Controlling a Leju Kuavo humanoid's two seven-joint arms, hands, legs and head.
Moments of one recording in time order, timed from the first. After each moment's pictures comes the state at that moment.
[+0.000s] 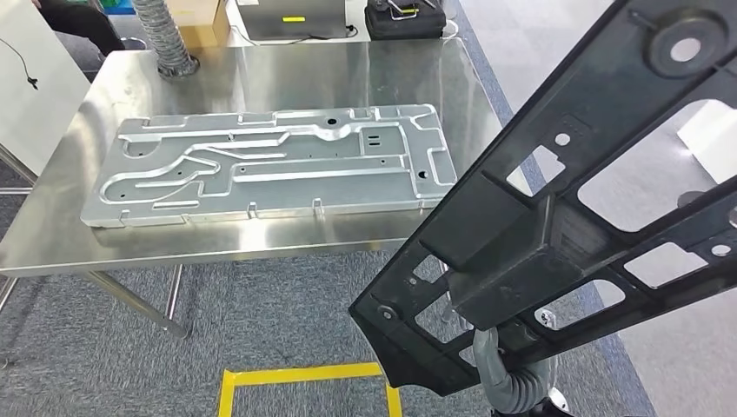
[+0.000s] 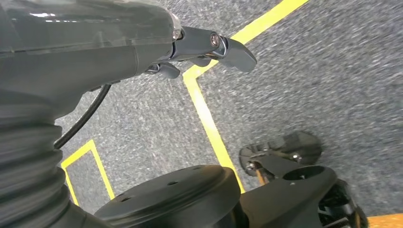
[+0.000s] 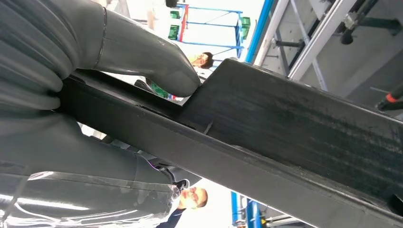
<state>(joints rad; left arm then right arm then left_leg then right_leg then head) -0.10 -0.20 1.02 -0.19 -1.30 0.11 -0.16 0.18 -0.01 0.31 -2.00 -0.13 0.23 -0.59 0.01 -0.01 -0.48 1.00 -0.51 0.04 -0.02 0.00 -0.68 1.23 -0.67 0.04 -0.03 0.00</state>
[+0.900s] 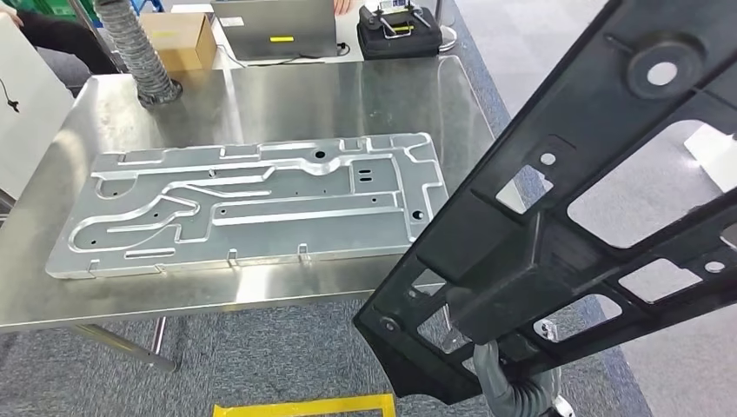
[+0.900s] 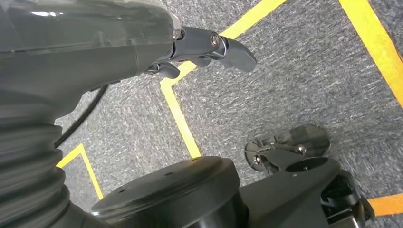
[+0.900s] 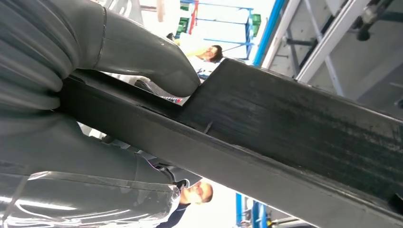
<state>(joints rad) -0.10 -0.20 1.02 -0.19 -1.31 0.10 -0.18 0.22 -0.02 0.28 -2.02 -0.10 0.25 -0.59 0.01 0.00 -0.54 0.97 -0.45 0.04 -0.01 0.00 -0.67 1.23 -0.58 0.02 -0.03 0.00</state>
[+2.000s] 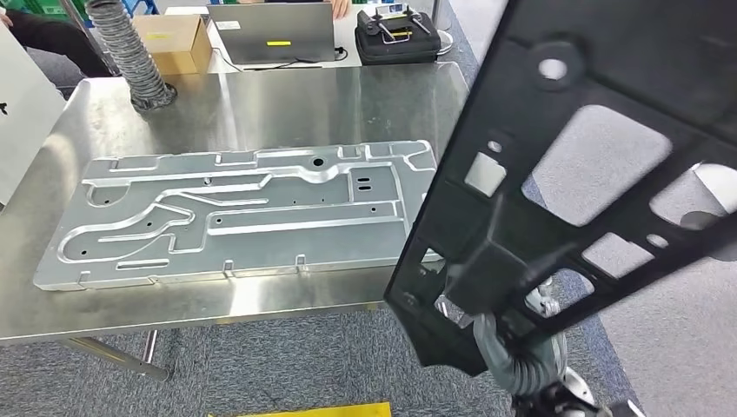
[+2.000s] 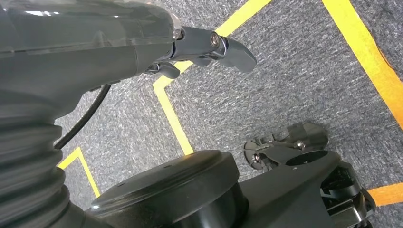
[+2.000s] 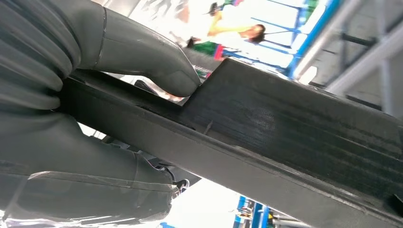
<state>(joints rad) -0.10 -0.21 1.02 -0.19 -1.33 0.09 -0.17 0.11 -0.06 0.18 -1.96 0.05 0.24 -0.54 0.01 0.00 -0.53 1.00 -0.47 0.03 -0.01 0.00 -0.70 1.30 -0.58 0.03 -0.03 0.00</state>
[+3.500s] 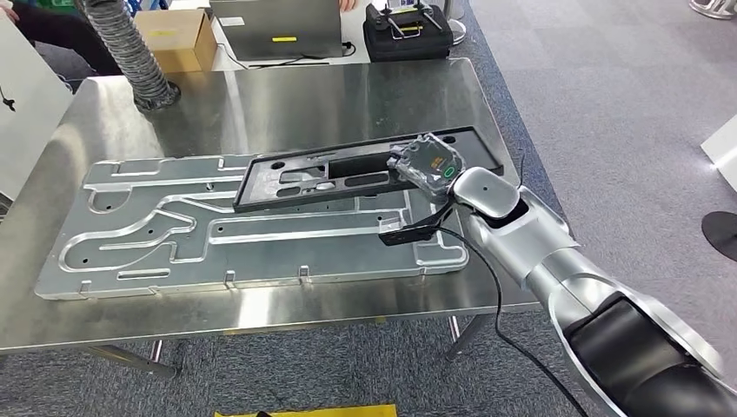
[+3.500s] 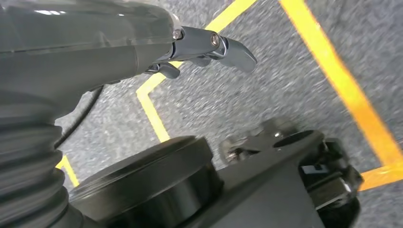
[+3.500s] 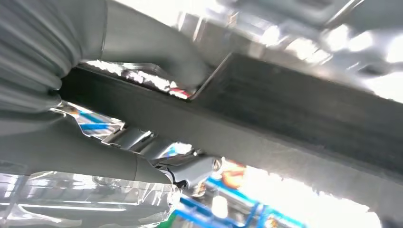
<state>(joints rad) -0.12 -0.21 0.97 -0.19 -1.33 0.08 -0.21 -1.06 -0.09 0.87 -0.58 1.12 -0.23 -0.28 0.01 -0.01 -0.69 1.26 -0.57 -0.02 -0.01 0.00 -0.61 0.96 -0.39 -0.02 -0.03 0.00</state>
